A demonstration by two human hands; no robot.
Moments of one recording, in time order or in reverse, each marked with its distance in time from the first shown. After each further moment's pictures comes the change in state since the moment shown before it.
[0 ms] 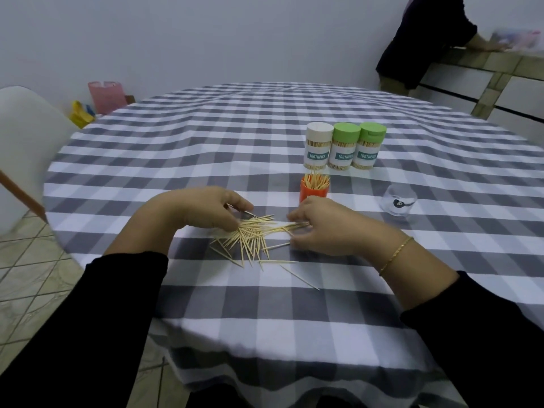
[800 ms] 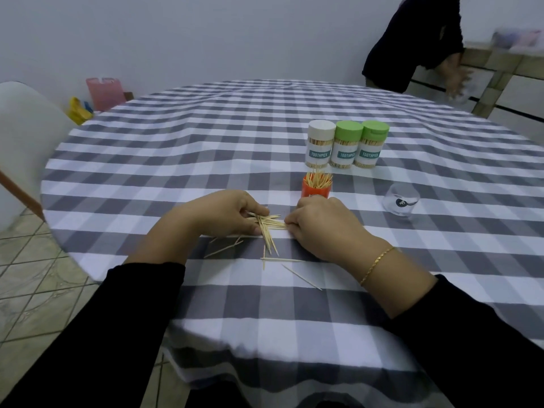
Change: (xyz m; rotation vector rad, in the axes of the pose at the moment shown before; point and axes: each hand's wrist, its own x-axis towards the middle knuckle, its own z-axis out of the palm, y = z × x) left_hand 0.013 0.003 0.020 0.158 0.113 0.136; right_hand 0.015 -0.002 0.023 -0.405 0.267 -0.129
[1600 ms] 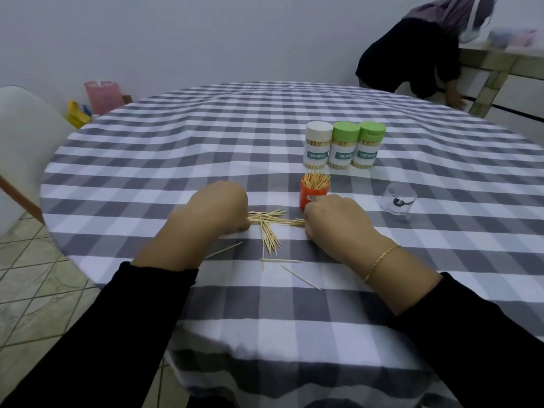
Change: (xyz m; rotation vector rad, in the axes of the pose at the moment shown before) left_hand 0.010 0.012 0.001 0.386 0.153 -0.267; right_hand -0.005 0.007 -0.002 -0.092 -0.020 0.202
